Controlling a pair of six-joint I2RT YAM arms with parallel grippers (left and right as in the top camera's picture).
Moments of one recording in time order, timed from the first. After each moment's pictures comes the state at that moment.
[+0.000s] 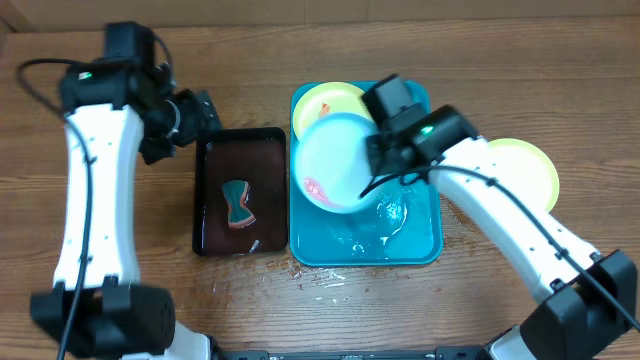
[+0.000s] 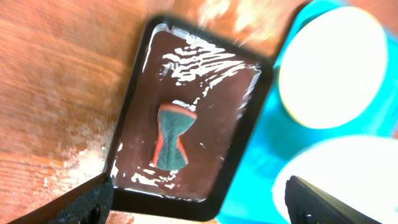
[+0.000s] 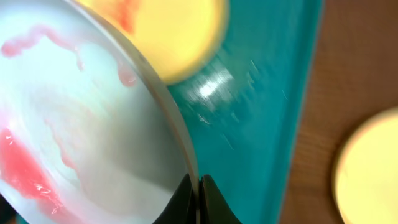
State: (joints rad) left arm 0.08 1.71 1.81 -1.37 0.18 -0.37; right arm 0.58 1.70 1.52 -0.99 0.18 0.32
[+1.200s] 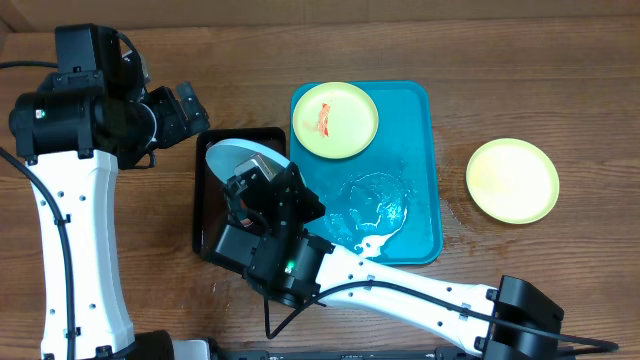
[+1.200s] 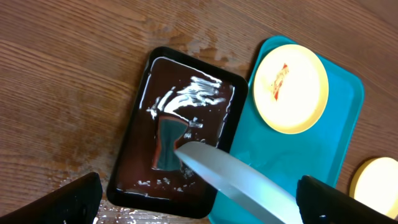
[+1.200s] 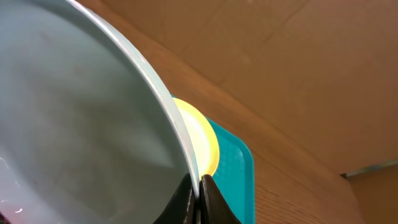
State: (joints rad) left arm 0.10 1.55 1.84 -1.39 0.16 -0.36; right arm 1.22 1.83 1.52 -0.70 1.14 0.30
